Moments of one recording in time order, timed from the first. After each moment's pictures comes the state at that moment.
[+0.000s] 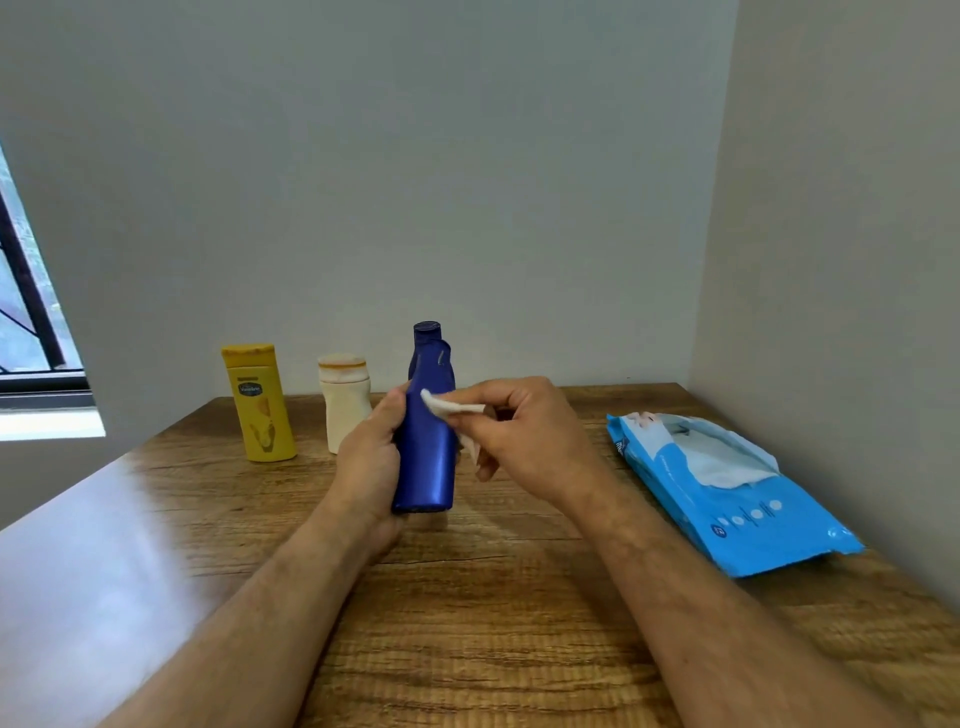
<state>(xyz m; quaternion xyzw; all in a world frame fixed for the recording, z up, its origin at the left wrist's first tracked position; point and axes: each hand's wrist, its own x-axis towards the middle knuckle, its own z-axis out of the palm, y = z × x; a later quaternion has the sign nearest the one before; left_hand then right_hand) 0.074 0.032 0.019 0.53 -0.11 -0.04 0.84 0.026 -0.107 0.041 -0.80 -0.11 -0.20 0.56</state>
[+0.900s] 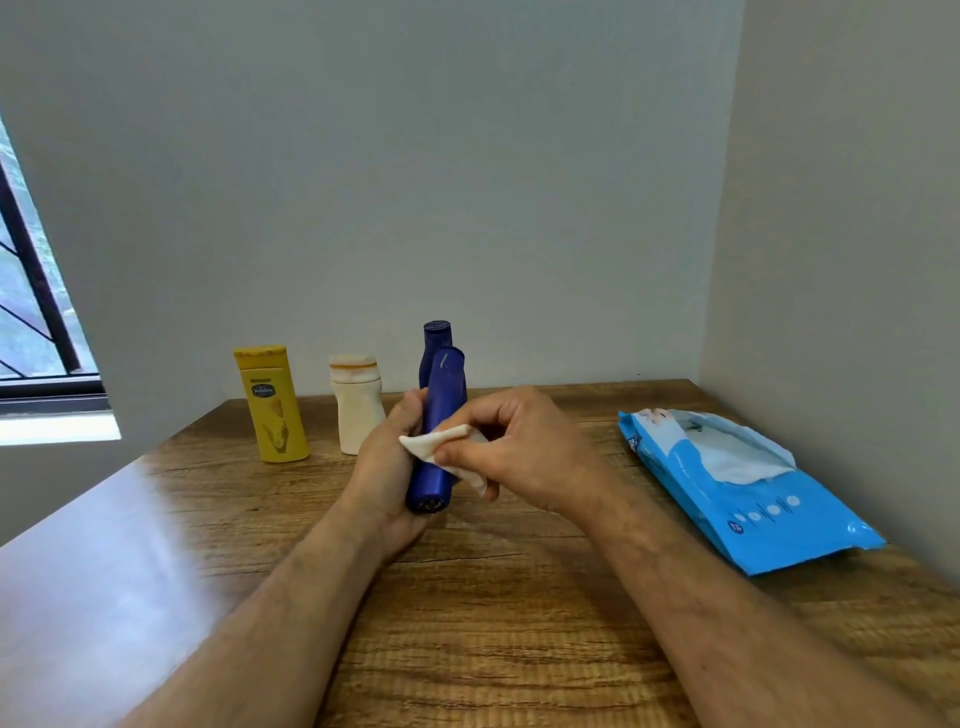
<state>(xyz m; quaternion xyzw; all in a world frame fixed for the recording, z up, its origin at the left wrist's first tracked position) 0.072 0.034 0.020 0.49 -0.11 -0.13 0.86 0.026 -0.099 0.037 -0.84 -0.14 -0.15 0.51</state>
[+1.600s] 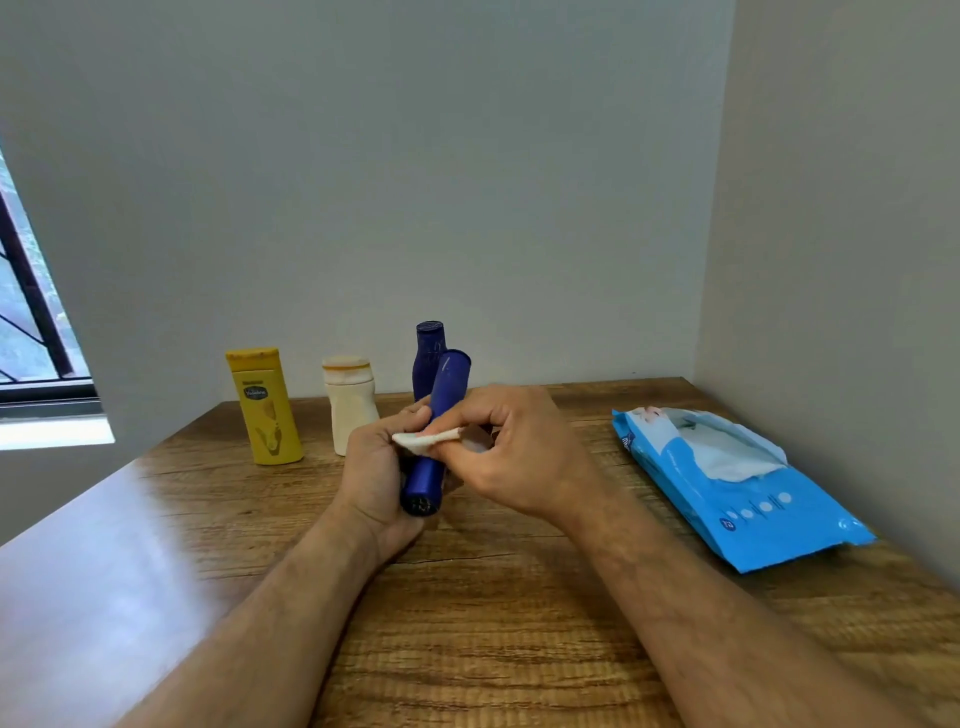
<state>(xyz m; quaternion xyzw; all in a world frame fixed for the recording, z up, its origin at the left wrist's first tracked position) 0.070 0.033 0.017 0.46 -0.13 -0.15 0.87 0.024 -0.098 0.035 -0.86 -0.19 -0.28 0.39</state>
